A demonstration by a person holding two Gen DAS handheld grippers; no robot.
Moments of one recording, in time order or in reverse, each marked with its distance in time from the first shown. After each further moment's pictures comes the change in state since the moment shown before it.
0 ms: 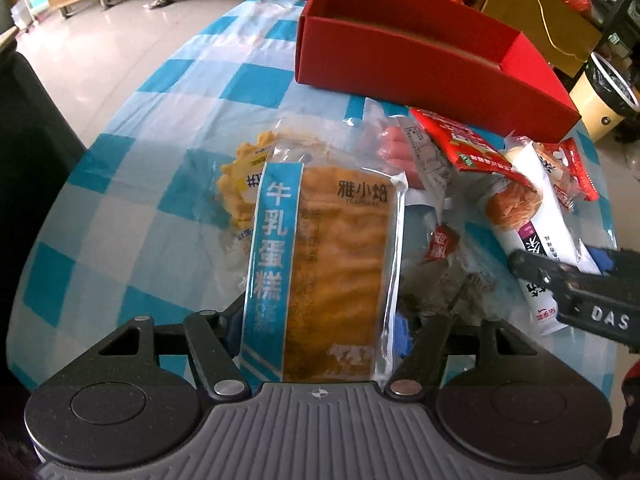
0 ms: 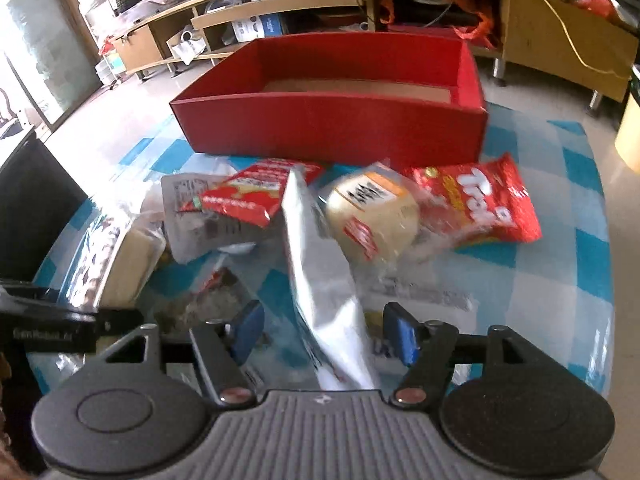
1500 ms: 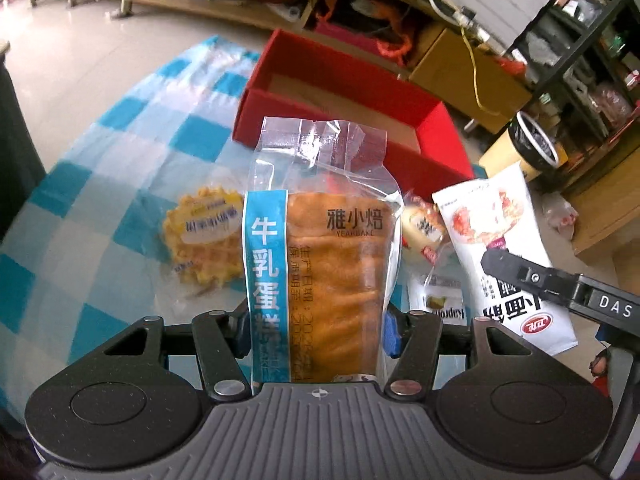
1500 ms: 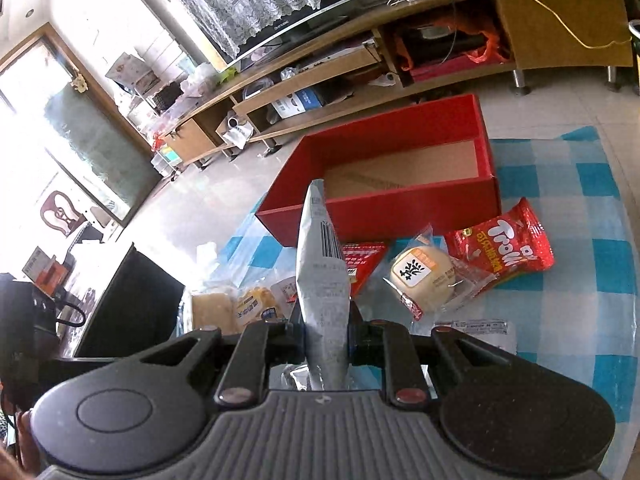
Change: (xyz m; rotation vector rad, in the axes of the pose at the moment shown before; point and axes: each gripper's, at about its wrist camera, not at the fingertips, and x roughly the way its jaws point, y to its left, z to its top) left arm -0.061 0.007 0.006 -0.066 -0.131 -0.275; right arm -0.077 -0.023 0.022 0.225 -0.160 0.270
